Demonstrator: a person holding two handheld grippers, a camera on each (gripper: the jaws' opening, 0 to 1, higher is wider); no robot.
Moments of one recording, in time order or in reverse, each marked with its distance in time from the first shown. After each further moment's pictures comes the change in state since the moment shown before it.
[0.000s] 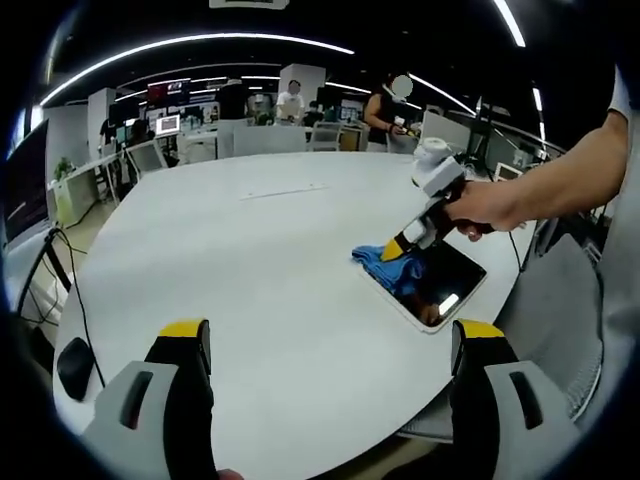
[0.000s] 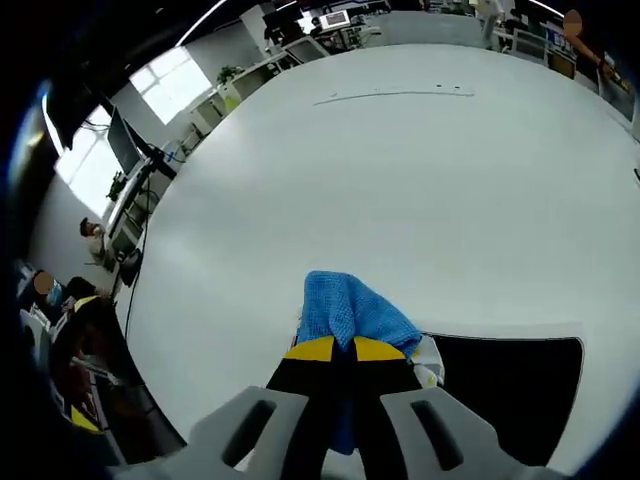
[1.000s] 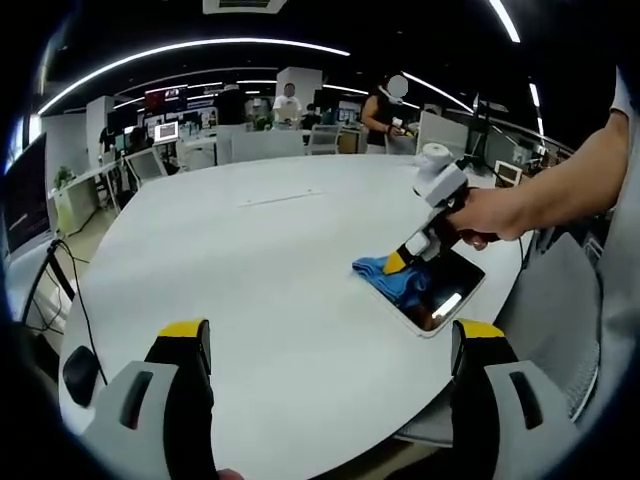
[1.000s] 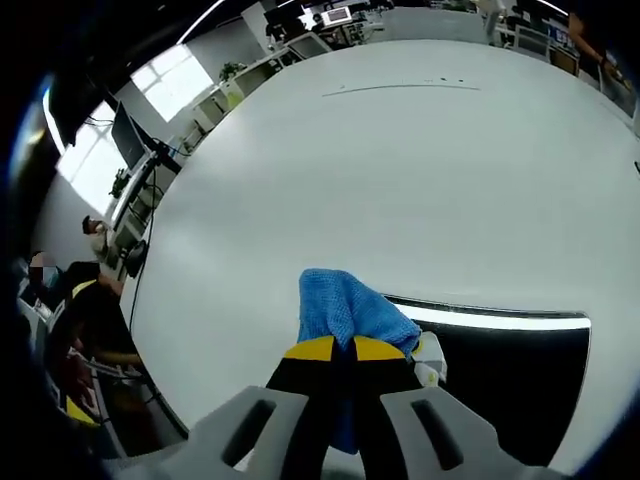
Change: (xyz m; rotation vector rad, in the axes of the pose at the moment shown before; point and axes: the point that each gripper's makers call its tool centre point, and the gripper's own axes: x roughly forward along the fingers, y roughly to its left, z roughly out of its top) left arm -0.001 -0.005 0.007 0.015 -0.011 0.009; right arm -0.008 0.007 -0.021 -0.013 0.018 0.010
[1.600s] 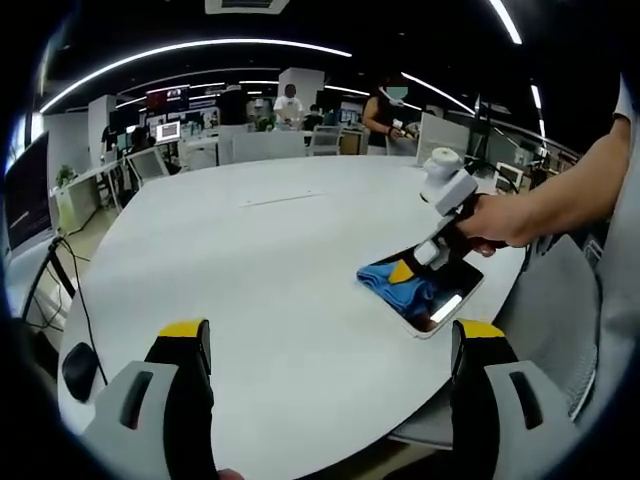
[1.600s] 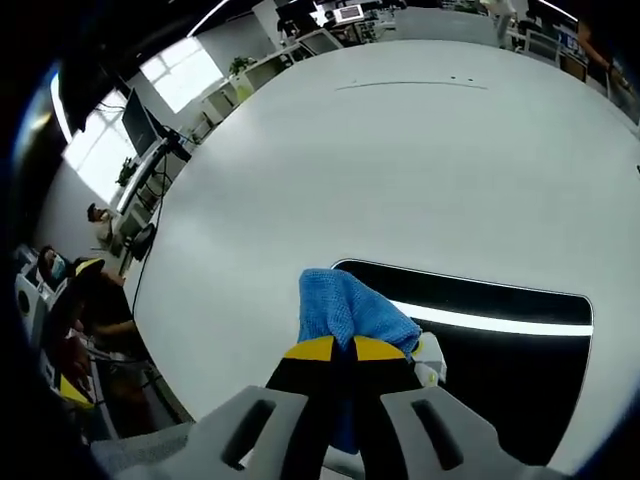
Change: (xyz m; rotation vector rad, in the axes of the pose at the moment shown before) left arm -0.004 -0.003 0.000 -0.004 -0.002 0.007; right arm -0.007 0.008 -0.017 -0.037 0.011 0.016
